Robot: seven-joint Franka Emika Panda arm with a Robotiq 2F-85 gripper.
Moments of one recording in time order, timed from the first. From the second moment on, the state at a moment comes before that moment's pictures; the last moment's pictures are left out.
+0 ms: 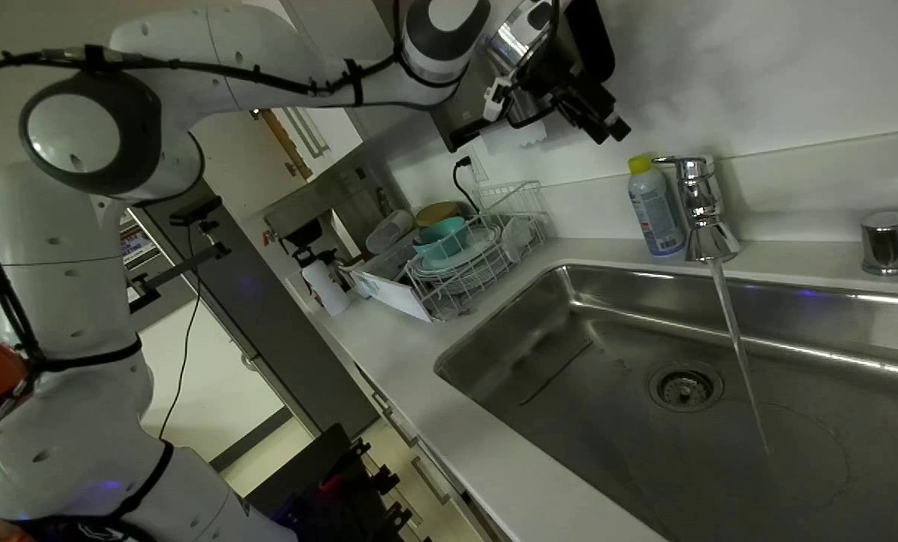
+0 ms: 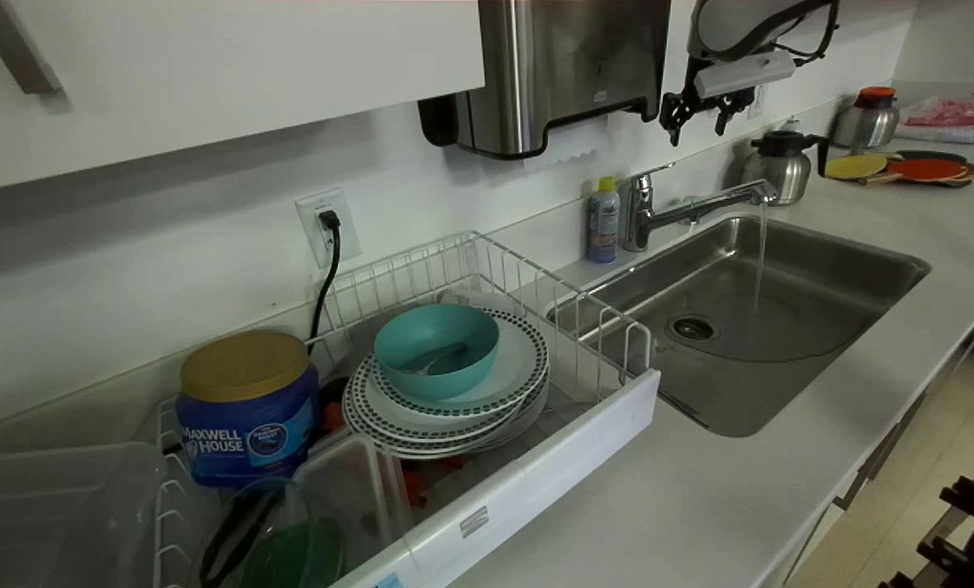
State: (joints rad) arm -0.10 0.53 -0.16 -1.37 -0.19 2.19 0.40
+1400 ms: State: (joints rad) arm -0.13 0.72 -0.17 -1.15 -0.09 2.20 0.41
